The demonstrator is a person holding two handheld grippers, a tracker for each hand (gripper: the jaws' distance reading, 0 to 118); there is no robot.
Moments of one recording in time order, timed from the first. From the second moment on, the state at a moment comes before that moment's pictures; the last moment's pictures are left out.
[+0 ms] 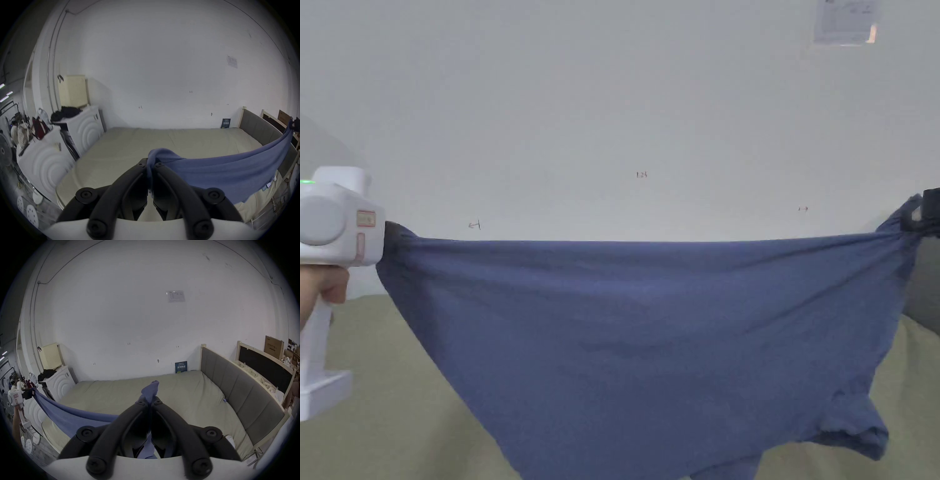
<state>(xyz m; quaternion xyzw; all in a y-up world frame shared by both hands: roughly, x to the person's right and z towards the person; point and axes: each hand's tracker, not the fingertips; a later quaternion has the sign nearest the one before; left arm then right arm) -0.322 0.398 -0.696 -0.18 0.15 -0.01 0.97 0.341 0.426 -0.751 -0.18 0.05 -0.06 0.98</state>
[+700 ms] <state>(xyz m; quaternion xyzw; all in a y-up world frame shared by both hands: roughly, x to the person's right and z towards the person) -0.338 0.417 -0.857 -0.18 0.19 -0.02 0.96 0.308 0.437 -0.921 -0.19 0.03 -0.05 0.98</state>
